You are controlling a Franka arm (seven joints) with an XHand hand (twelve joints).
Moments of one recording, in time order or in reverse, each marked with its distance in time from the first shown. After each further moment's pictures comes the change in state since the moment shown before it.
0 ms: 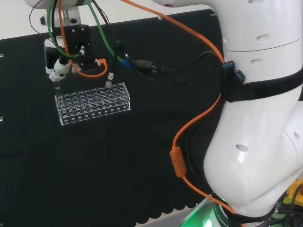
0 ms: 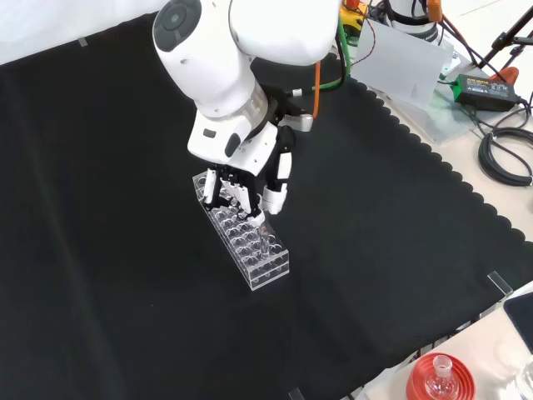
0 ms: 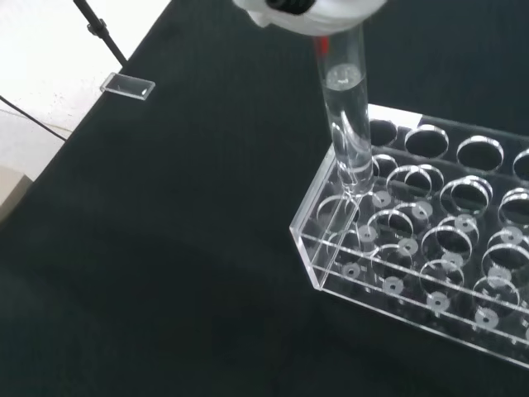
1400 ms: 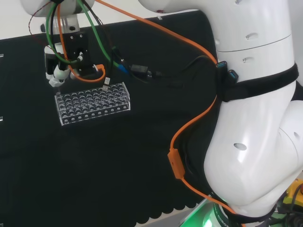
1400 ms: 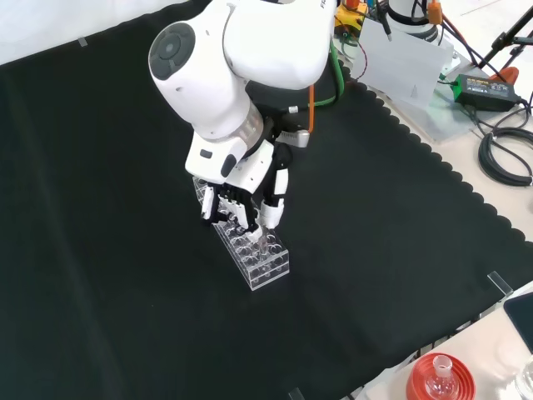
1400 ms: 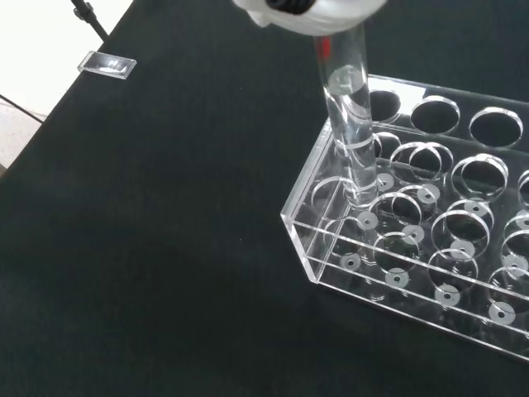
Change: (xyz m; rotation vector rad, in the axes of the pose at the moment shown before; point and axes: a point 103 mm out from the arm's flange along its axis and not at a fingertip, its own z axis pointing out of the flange) arm -0.003 0.019 0.019 0.020 0.001 0.007
